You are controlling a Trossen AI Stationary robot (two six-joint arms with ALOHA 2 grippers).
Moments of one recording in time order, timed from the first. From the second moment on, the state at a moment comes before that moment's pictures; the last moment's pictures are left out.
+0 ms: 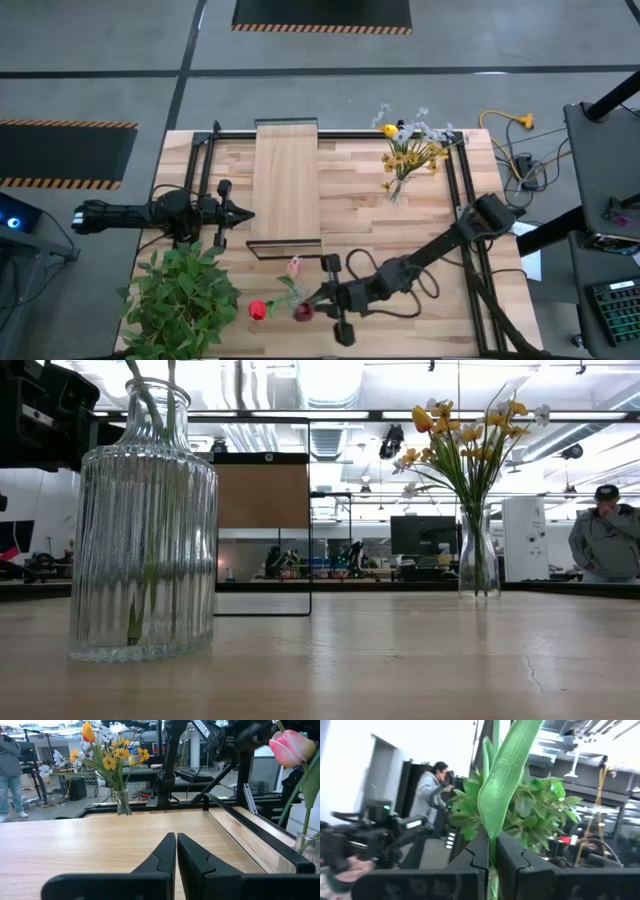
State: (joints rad) left arm 0.00 0.12 0.01 0.10 0.01 0.05; right arm 0.52 1.94 1.22 1.08 0.23 -0.29
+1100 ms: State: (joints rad) left arm 0.00 0.12 0.01 0.09 0.01 0.05; right arm 0.48 2.08 1.35 1.12 0.25 -0.15
